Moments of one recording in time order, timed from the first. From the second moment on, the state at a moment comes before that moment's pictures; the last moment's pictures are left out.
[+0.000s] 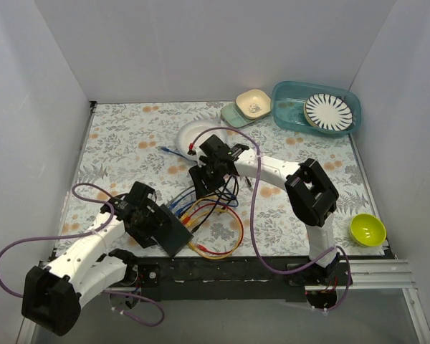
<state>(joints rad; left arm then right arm) -0.40 0.90 0.56 -0.95 0.05 -1.23 0.85 1.99 1.52 -0.58 -0.36 0.24</state>
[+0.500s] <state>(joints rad) -0.41 1.13 0.65 -0.87 0.08 -1.12 0.81 1.82 1.29 -0.52 -0.38 0.29</state>
